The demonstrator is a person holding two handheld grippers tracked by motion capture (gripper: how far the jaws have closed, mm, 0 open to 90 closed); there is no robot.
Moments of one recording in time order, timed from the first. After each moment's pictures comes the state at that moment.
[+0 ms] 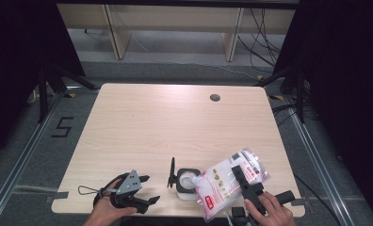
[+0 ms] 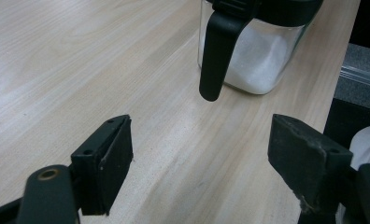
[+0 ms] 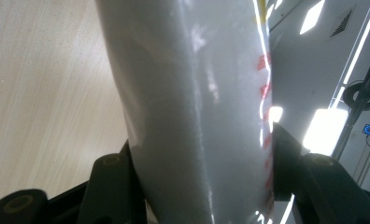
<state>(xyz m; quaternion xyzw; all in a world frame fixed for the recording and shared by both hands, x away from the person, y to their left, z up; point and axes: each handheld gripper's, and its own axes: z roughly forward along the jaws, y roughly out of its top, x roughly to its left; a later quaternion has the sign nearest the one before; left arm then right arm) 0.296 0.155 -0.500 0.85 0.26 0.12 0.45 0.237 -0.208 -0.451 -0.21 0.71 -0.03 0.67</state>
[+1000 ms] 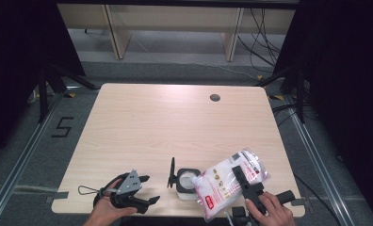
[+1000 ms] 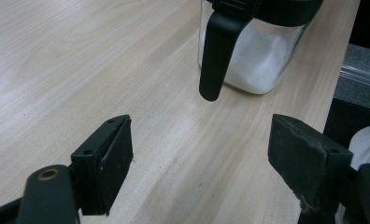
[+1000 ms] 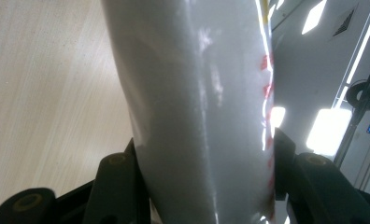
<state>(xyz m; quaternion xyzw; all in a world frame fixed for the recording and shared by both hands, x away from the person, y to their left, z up) 0.296 0.154 -0.500 0.85 0.26 0.12 0.45 0.238 -0.209 -0.452 -0.21 0.71 -0.02 0.67</state>
